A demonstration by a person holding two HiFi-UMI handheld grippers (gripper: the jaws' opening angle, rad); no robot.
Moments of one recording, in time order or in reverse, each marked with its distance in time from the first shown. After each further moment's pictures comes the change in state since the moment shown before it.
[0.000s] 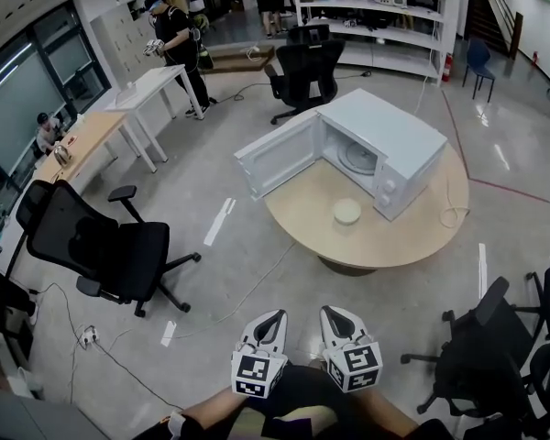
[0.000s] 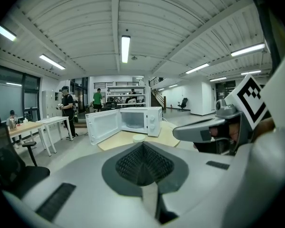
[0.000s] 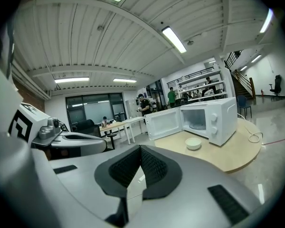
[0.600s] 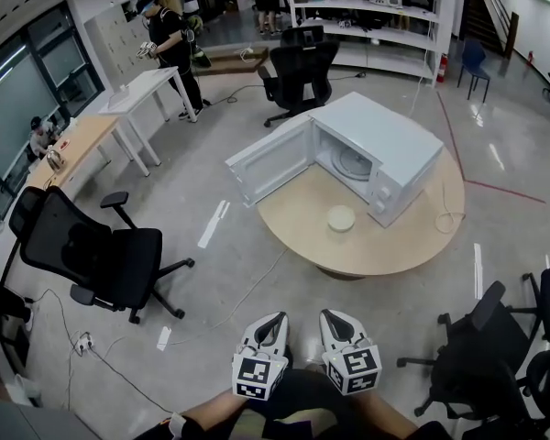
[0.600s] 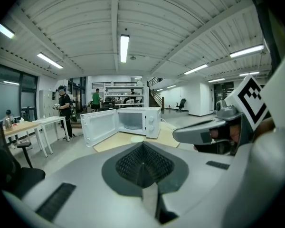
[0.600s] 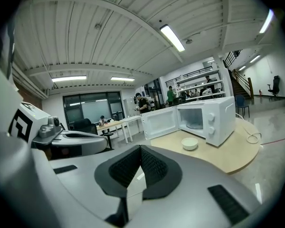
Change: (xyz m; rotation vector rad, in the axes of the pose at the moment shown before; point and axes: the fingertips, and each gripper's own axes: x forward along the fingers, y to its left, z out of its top) left arm 0.034 0.000 0.006 0.001 -0.001 -0.023; right arm 0.015 -0.027 0.001 0.005 0.021 -0.019
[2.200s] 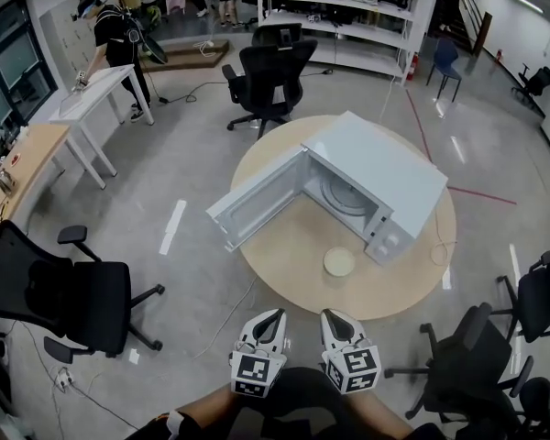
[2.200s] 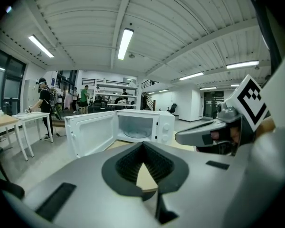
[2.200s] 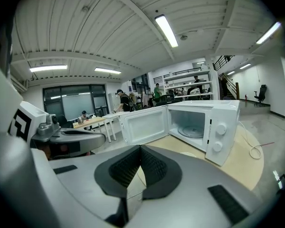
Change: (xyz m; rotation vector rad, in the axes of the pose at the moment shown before) left arm 0.162 0.147 0.058 -0.037 -0.010 -0.167; right arm 0.182 -0.073 0.075 0.012 0.061 -0.195
